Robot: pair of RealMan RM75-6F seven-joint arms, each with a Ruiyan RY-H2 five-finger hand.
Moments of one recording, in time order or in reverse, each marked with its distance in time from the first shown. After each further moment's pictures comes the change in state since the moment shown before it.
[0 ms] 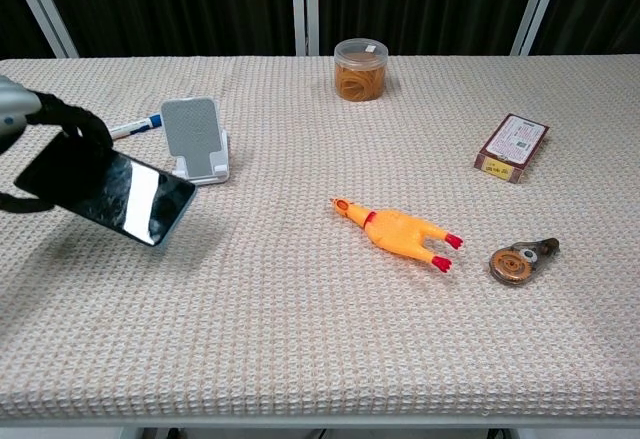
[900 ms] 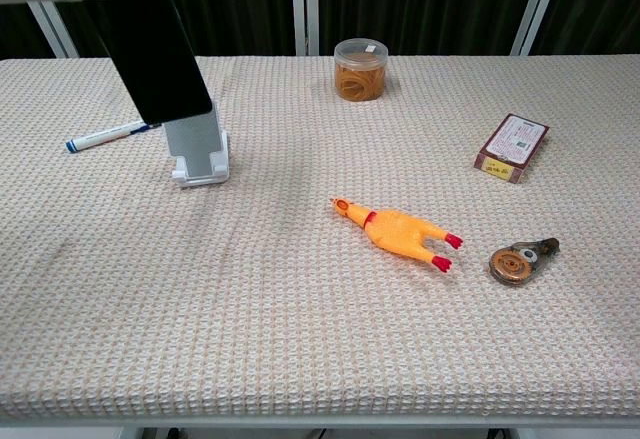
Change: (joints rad) left arm -0.278 0.172 -0.115 0.029 0.472 -0.005 0.781; right arm -0.005 -0.052 -0.003 0.036 0.013 0.001 0.018
